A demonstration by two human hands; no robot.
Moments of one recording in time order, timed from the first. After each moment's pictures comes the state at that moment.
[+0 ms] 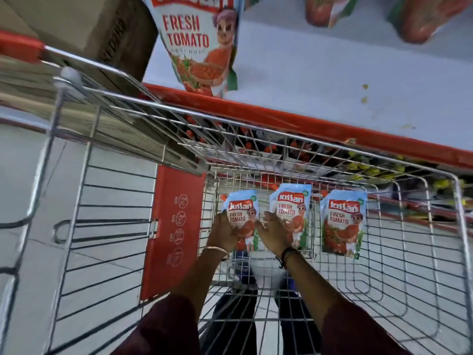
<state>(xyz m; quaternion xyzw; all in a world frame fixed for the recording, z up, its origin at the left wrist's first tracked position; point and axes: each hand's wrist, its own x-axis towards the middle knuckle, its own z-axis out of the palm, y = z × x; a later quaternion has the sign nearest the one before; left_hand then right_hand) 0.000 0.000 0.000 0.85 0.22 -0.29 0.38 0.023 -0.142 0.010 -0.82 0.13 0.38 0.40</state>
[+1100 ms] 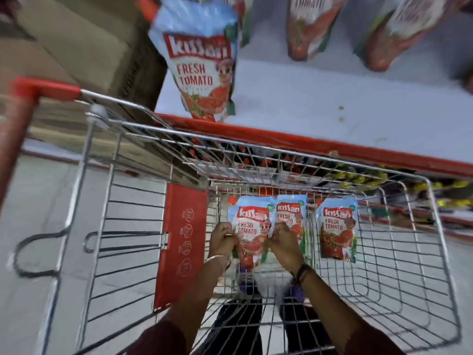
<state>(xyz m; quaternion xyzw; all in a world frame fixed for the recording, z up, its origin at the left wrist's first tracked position) 0.003 0.001 0.051 0.68 0.37 -0.15 0.61 0.012 -0.161 0.051 -0.79 0.16 0.30 0.51</state>
